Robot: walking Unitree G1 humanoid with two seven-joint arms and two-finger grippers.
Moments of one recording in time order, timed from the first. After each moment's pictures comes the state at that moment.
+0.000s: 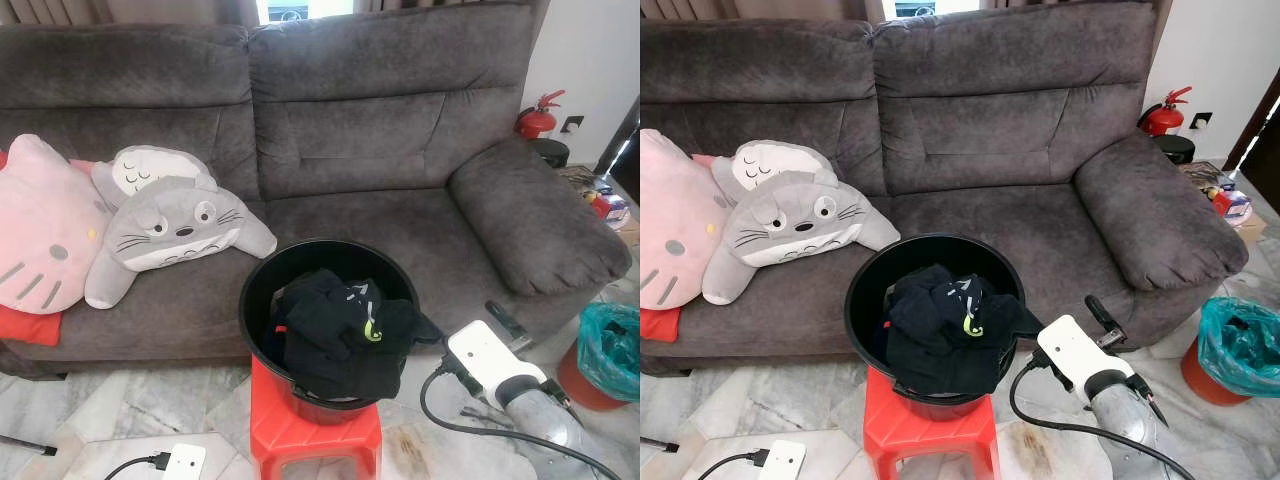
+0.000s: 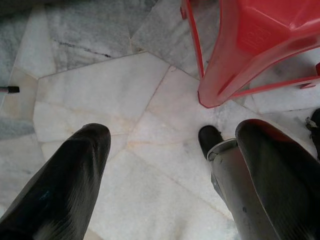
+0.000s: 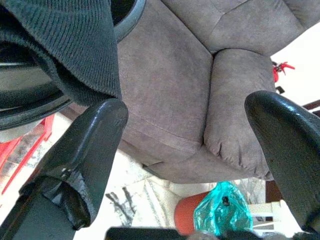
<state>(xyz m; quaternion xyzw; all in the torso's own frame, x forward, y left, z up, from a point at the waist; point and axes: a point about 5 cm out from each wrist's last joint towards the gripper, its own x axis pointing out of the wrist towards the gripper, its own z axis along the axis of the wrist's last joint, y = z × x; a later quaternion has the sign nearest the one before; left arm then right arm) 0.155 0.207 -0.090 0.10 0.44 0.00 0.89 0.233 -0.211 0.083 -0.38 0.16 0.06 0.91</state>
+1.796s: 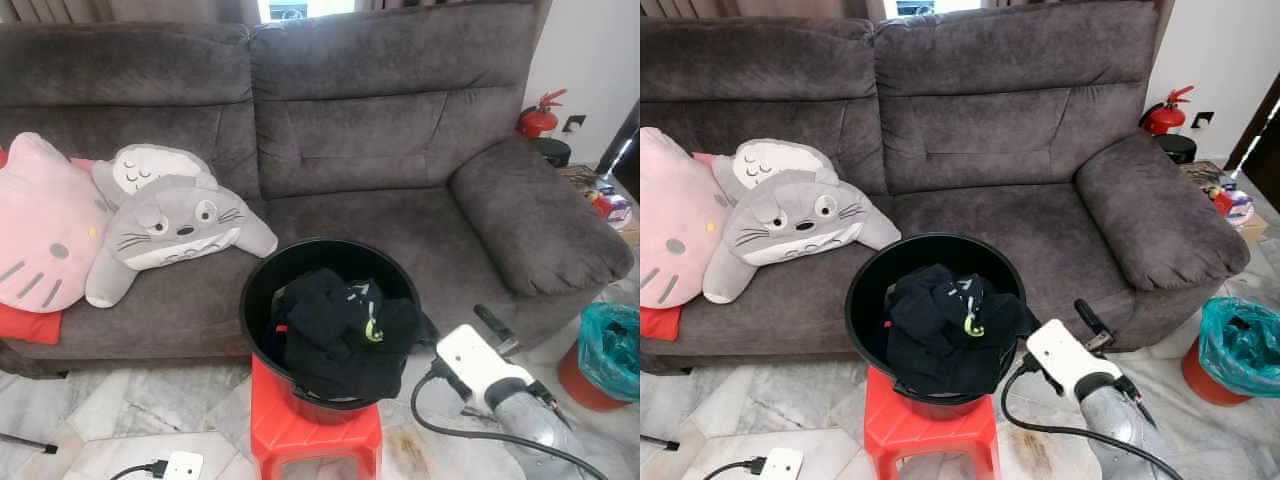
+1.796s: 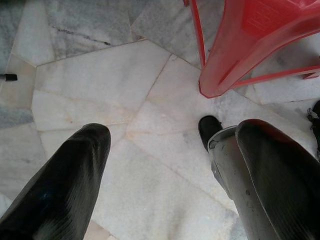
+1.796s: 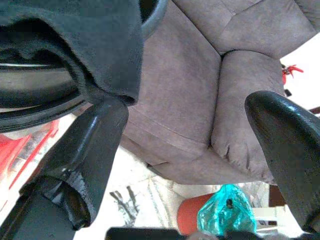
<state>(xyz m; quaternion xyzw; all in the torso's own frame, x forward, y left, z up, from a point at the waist) 0.147 0.209 -0.093 0.09 0.46 0.00 0.88 0.233 -0.203 0.076 -0.38 0.17 0.07 0.91</state>
